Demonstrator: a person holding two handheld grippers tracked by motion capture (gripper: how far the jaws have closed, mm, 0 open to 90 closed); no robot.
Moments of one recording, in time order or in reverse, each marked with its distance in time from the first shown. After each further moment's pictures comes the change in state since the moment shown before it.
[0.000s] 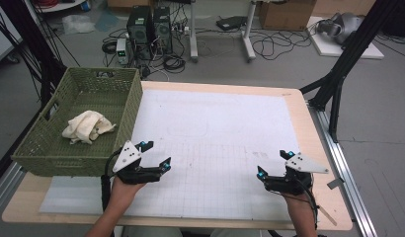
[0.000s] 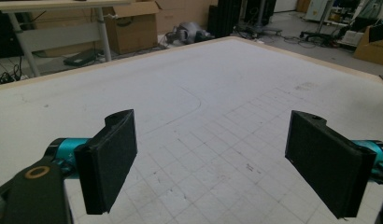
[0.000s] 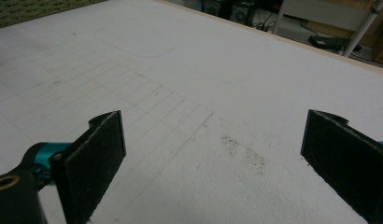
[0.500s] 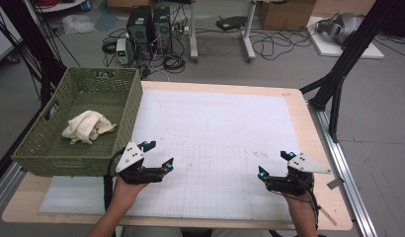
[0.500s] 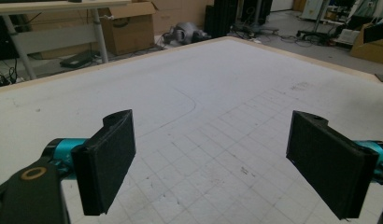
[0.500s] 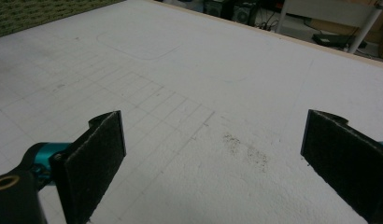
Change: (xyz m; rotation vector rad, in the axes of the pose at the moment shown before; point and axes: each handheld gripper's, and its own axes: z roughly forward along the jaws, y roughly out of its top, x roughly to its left) left arm -0.005 0.003 0.002 -0.005 -0.012 0.010; right arm -0.003 -0.002 -0.003 -0.011 0.018 0.038
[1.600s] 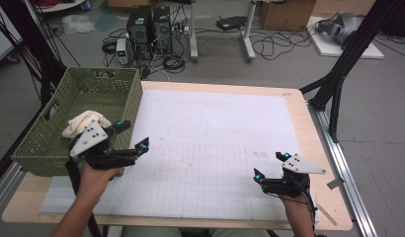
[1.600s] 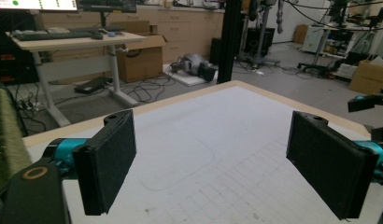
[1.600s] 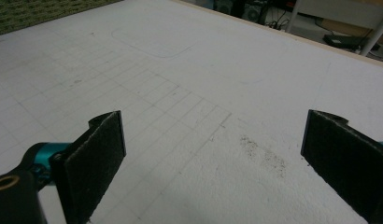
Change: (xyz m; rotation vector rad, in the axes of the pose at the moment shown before) left arm 0.038 0.072 -0.058 -0.113 0.029 -0.023; right arm 0.011 0.004 0.002 0.020 0.030 -0.034
